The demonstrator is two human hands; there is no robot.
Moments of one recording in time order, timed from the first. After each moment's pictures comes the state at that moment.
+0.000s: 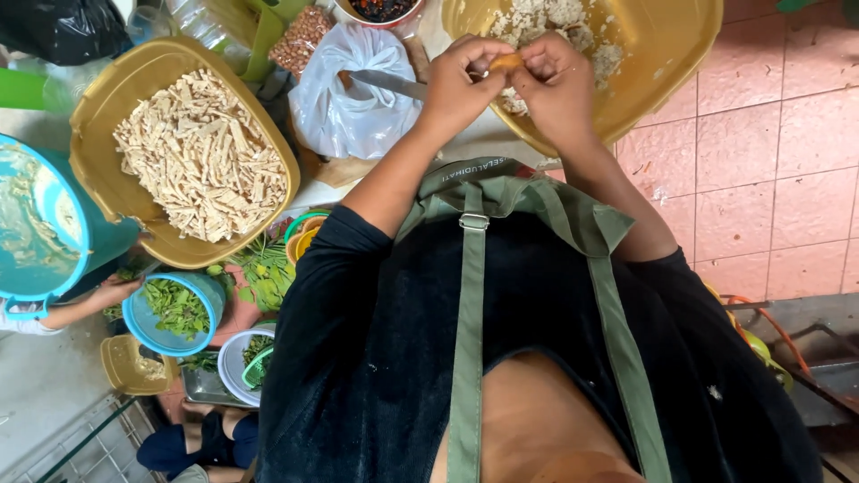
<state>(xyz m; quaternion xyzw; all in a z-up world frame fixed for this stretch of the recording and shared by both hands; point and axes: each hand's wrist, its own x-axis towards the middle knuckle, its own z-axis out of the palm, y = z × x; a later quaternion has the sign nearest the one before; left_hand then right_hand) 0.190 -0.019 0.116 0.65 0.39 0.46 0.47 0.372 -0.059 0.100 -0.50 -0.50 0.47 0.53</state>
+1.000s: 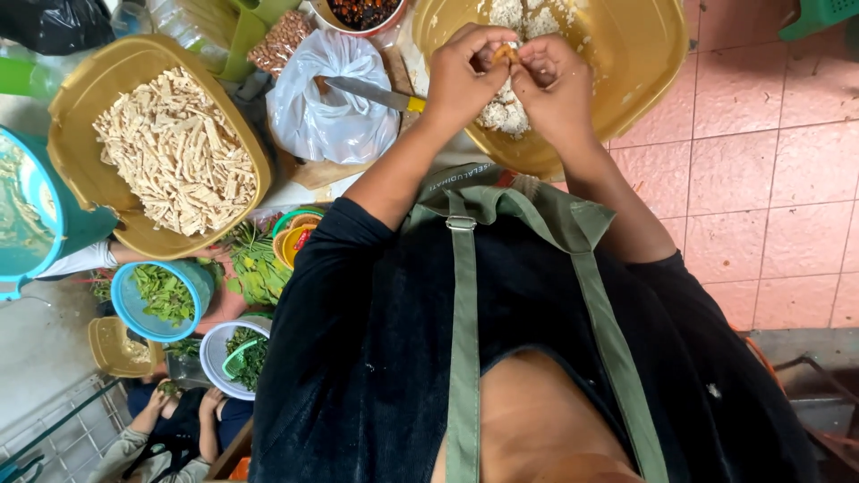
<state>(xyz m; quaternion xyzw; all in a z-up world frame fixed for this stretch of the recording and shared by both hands) 0.255 -0.004 0.117 0.65 0.41 0.48 0.42 0.424 -0.043 0.107 -0.49 -0.53 0.45 0.53</state>
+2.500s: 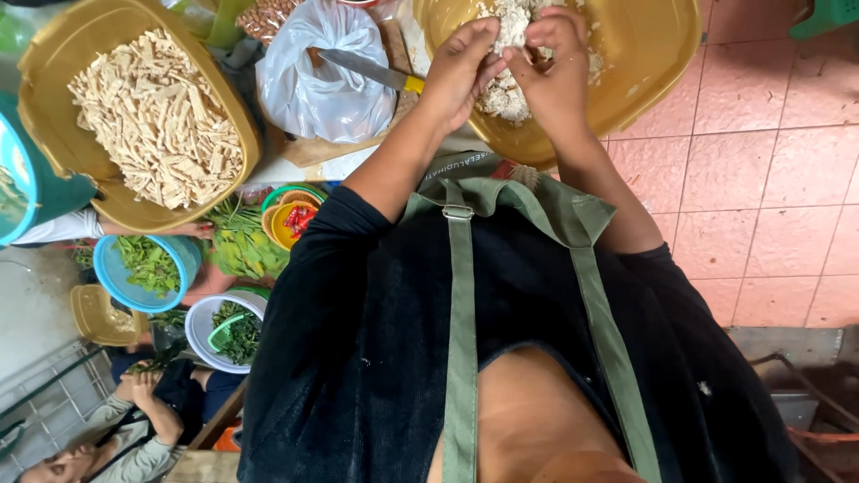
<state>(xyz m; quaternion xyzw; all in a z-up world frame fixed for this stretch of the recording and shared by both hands) 0.257 -0.004 0.052 0.20 0.38 0.44 0.79 0.424 -0.039 0.094 -0.52 -0.62 0.33 0.49</state>
